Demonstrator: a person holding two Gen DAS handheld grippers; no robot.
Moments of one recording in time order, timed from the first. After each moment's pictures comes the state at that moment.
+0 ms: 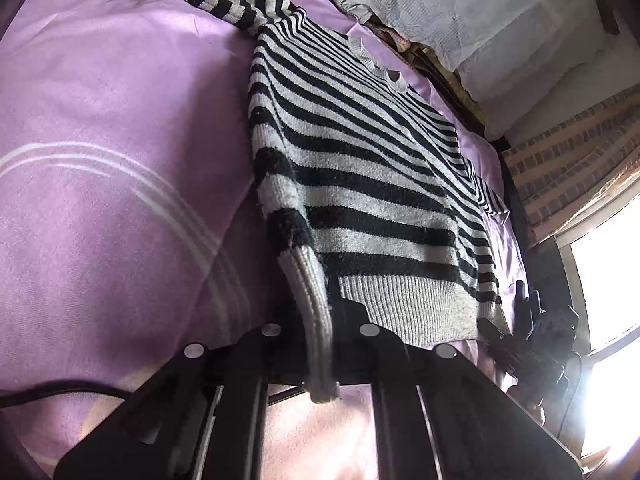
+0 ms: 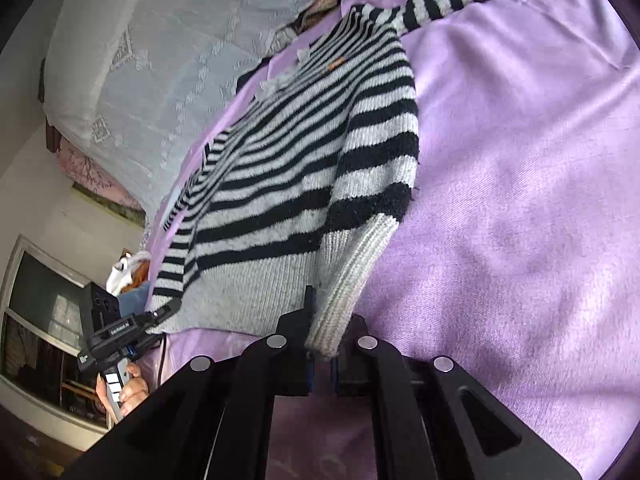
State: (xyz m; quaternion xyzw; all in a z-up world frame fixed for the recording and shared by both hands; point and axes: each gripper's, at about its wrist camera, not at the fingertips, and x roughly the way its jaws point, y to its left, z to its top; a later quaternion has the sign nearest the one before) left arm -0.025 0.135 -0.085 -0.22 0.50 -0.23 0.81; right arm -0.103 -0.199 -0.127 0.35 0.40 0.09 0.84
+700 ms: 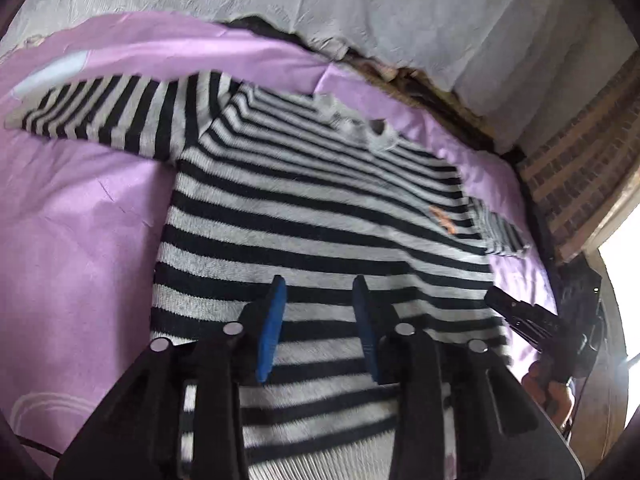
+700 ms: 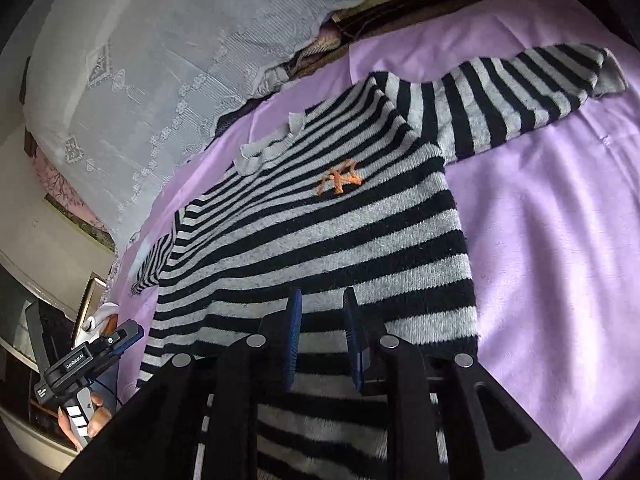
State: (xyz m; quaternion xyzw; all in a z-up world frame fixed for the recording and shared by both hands) left arm 0.077 0.083 -0.034 -0.14 0.46 -0.20 0.85; right arm 0.043 -0.228 -0.091 0.32 0.37 0.02 0.87
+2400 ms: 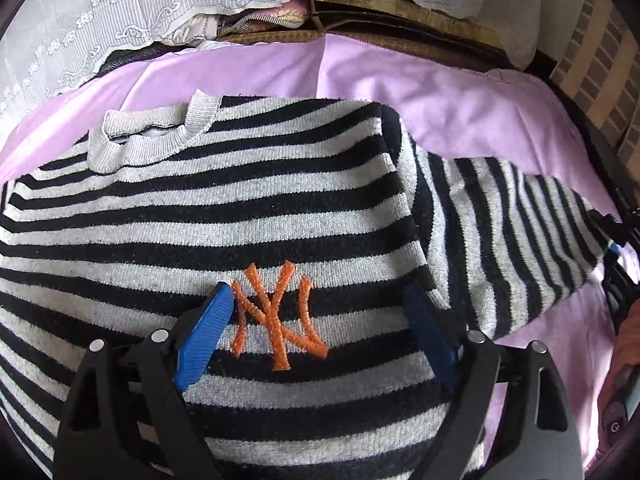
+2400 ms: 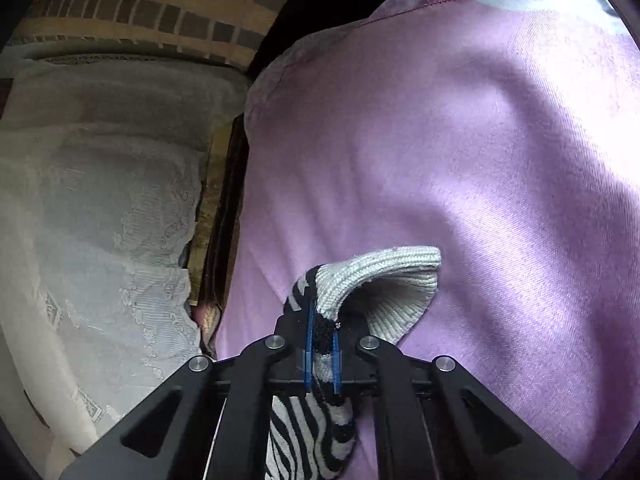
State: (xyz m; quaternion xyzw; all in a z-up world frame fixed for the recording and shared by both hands) left arm 0.170 -0.236 -0.067 0.03 0.45 -0.16 0.88; right arm 0.035 -0.520 -0.122 0.61 0.09 -0.17 0.77
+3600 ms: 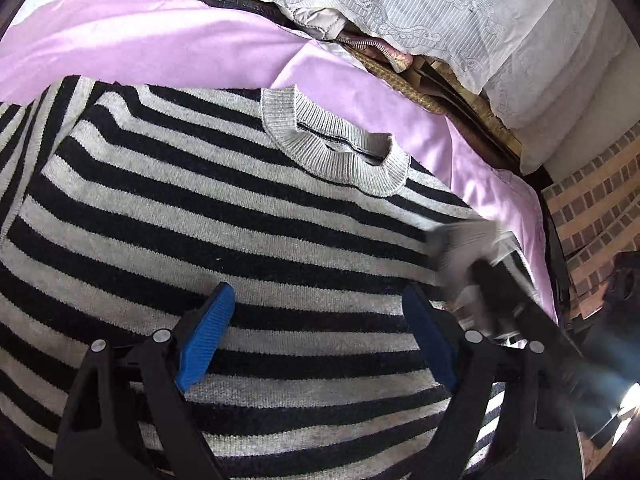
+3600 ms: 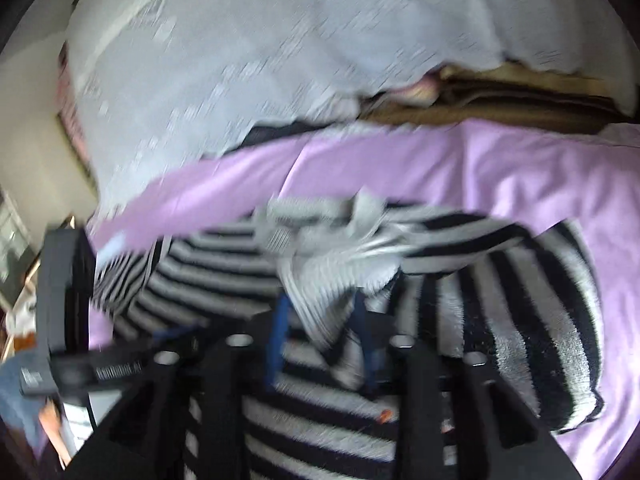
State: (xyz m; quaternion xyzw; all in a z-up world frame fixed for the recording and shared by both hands) left arm 0.229 -0.028 -0.064 -0.16 0.48 -0.21 0.84; right arm 0.182 -0.191 -0.038 0.12 0.34 0.09 0.93
